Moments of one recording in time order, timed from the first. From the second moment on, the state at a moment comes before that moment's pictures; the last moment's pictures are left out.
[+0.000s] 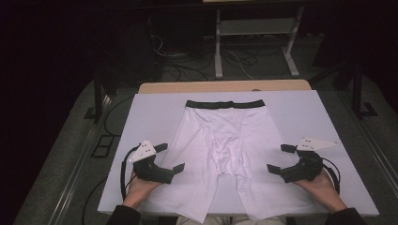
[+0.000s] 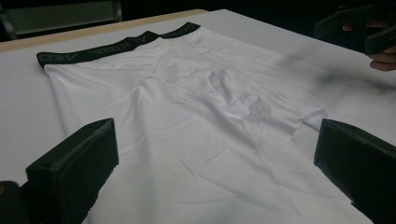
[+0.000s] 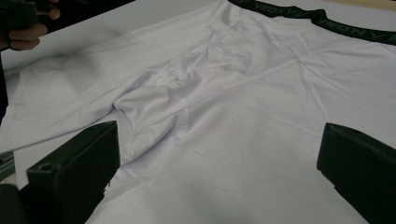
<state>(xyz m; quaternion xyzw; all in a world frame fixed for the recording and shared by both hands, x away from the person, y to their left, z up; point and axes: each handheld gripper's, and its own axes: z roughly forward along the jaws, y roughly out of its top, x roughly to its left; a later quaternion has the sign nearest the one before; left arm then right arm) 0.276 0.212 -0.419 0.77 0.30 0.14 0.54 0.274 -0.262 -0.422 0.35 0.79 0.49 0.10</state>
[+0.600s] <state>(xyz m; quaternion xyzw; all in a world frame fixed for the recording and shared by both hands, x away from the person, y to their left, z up) 0.274 0.210 -0.418 0.77 0.30 0.14 0.54 0.271 -0.263 -0.416 0.36 0.78 0.50 0.11</state>
